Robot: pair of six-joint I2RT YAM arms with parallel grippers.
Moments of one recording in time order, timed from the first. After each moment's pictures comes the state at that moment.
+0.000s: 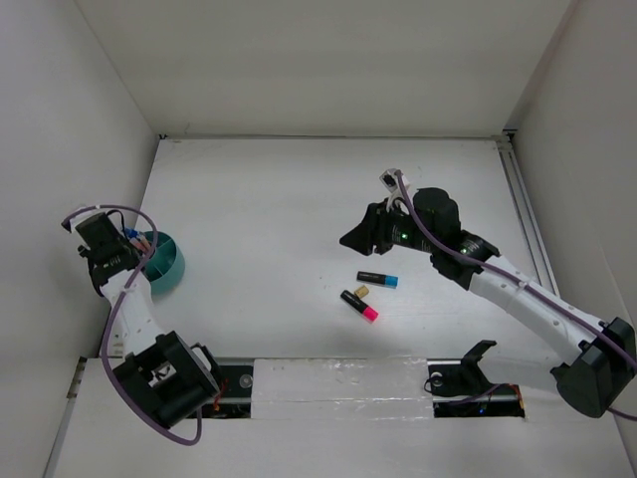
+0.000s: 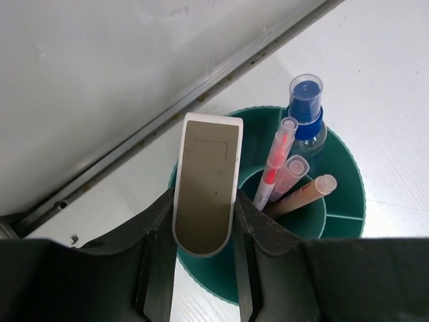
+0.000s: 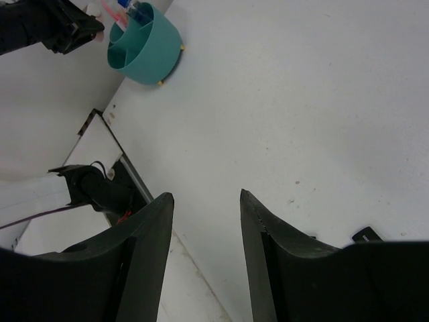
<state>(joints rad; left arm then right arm) 0.62 1.08 0.79 -0.36 -0.18 -0.23 0.66 1.15 0.95 -0.12 -0.38 0.51</state>
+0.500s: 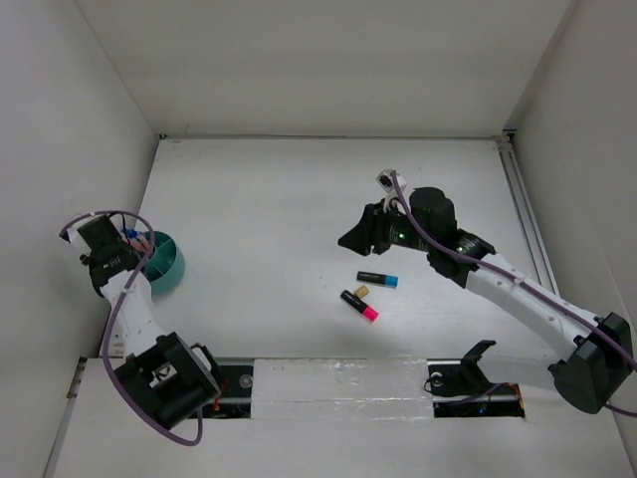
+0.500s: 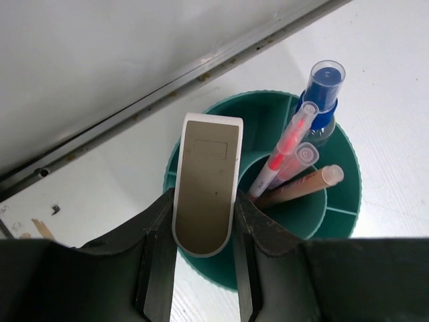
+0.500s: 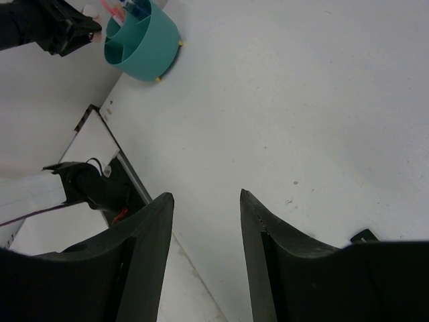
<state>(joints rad) 0.62 1.09 0.79 -0.43 -0.20 -0.37 0.66 1.17 0.95 -0.11 -0.39 0.50</state>
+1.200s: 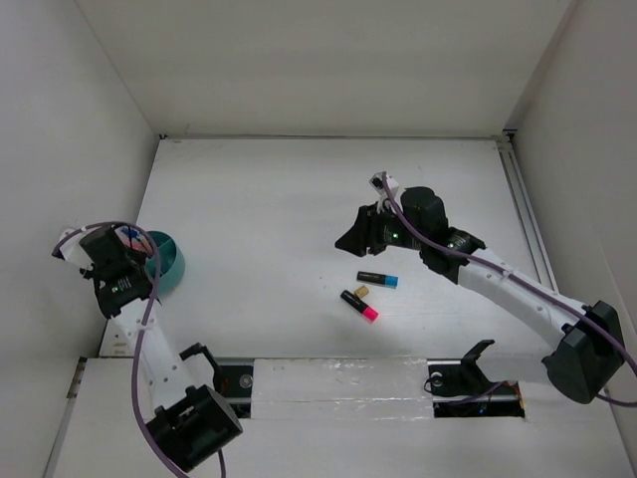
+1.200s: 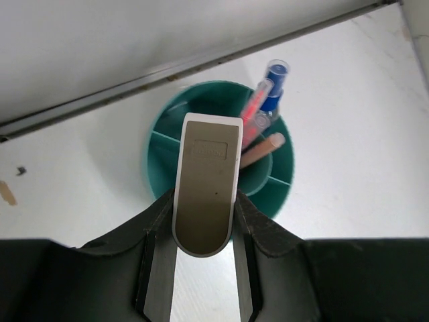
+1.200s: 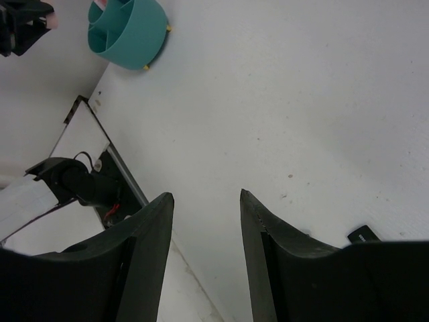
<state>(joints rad) 0.60 0.83 0.78 -0.55 -0.21 -0.57 0.66 1.23 0.95 -0.10 -0.40 0.49</state>
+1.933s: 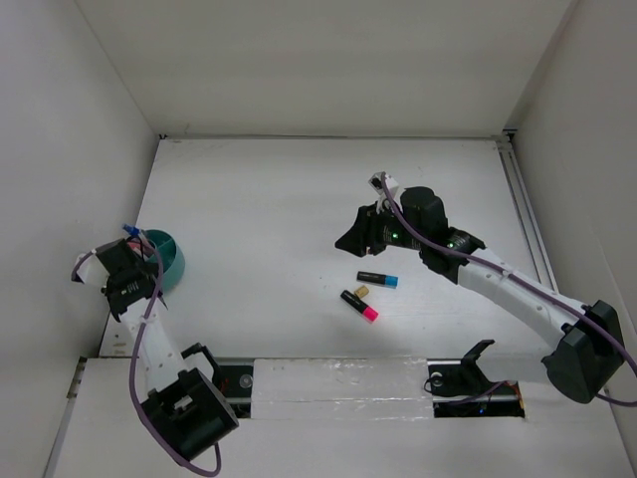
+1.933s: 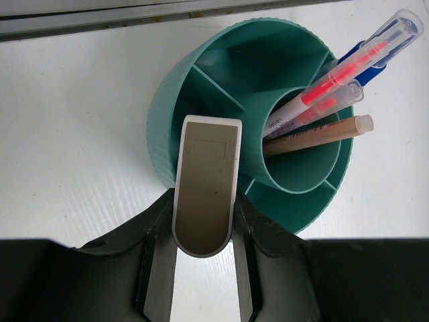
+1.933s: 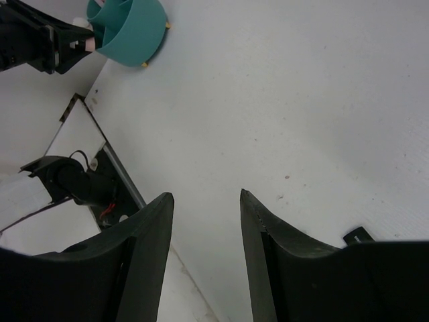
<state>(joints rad) 0.59 0.87 0.60 -0.49 -0.18 -0.80 0.66 1.24 0.95 -0.10 -0.40 0.47</state>
